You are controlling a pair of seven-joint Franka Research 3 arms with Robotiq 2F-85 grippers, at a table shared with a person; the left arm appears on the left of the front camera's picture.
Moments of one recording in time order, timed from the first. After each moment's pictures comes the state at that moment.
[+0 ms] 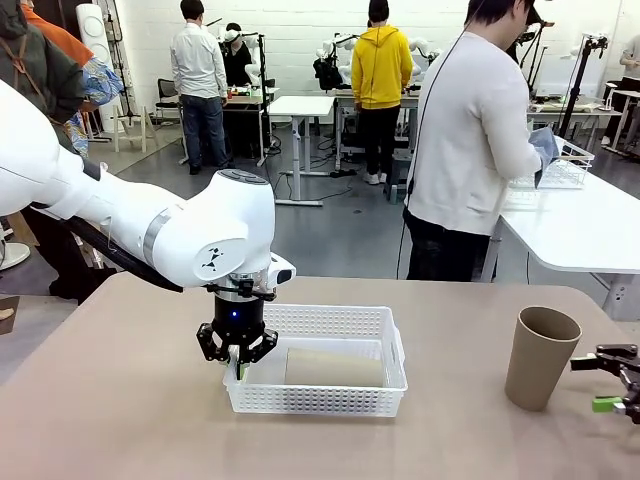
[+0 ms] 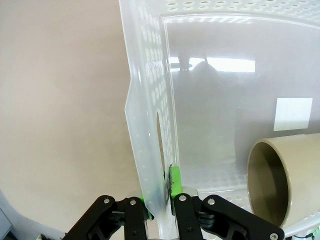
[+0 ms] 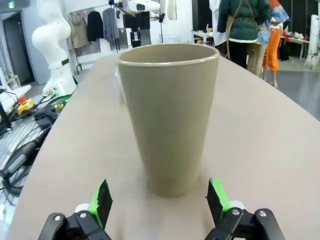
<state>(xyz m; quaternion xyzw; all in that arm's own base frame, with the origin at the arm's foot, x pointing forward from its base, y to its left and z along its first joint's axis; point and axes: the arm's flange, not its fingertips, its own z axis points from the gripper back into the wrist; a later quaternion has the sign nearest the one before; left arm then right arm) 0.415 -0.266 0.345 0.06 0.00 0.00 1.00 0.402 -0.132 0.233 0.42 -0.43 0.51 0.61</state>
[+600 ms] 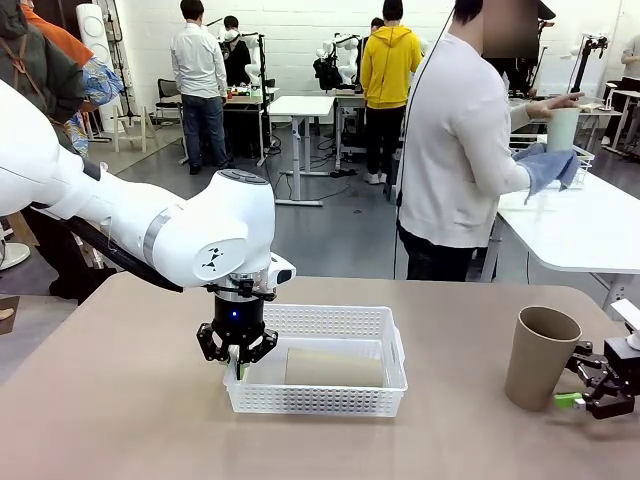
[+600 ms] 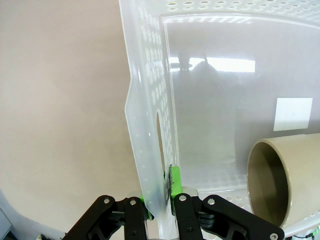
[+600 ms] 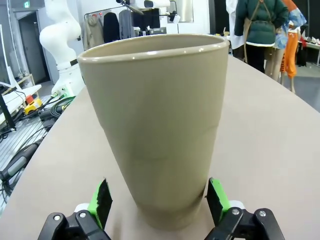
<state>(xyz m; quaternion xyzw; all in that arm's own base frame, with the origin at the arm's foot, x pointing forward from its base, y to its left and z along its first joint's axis) 0.415 -0.266 0.345 0.06 0.00 0.00 1.00 0.426 -0.089 0.217 0.45 -0.42 0.53 0.58</state>
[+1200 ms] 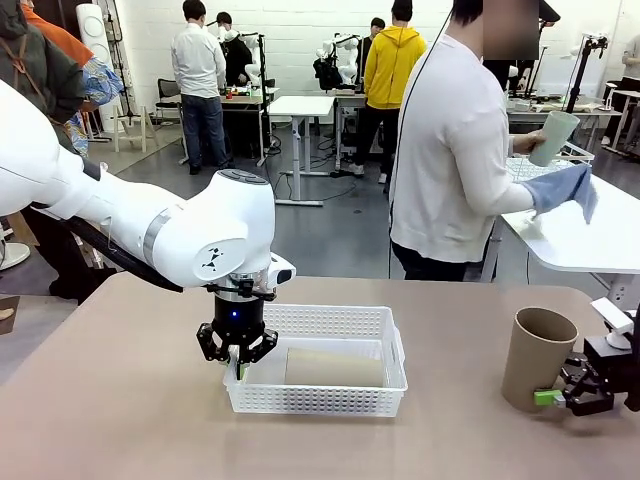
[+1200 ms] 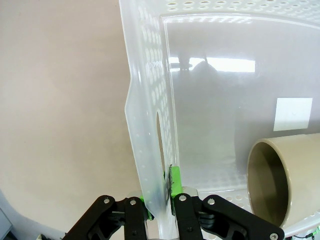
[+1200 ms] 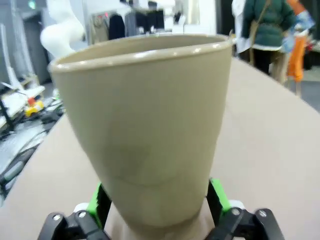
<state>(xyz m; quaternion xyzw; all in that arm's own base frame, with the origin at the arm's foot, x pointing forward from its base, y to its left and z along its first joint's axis) 0.415 -0.266 0.345 0.06 0.00 0.00 1.00 0.435 -0.063 0.210 0.46 -0.42 0.53 0.57</state>
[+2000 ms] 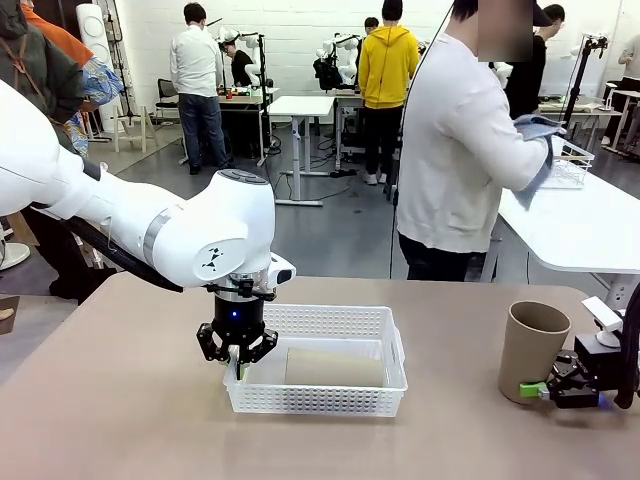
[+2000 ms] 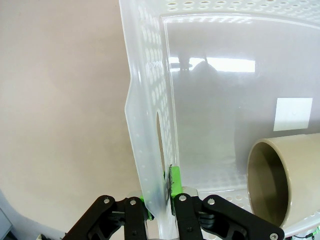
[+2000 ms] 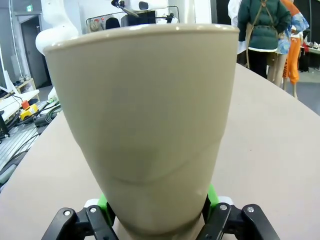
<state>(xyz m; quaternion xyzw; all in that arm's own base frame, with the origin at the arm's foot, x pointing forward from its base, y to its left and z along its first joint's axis) 0.415 -0.266 0.345 0.06 0.00 0.00 1.00 0.445 -0.056 0.205 0.47 -0.42 0.52 0.57</state>
